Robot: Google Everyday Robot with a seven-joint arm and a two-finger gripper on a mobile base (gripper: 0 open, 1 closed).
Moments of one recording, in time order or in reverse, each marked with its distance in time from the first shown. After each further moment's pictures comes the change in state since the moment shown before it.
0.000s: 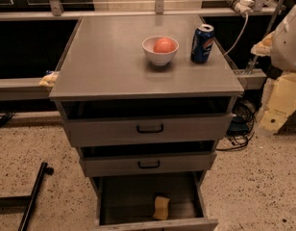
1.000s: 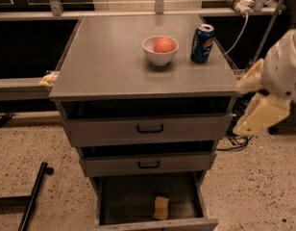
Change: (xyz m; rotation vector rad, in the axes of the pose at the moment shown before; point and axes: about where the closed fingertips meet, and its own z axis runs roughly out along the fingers) arm -0.008 0.024 0.026 -0.006 -0.091 0.001
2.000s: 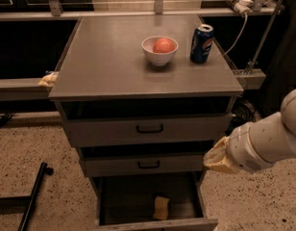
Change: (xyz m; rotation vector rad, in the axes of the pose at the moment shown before) arm 0.033 0.059 0.172 -0.091 -0.190 0.118
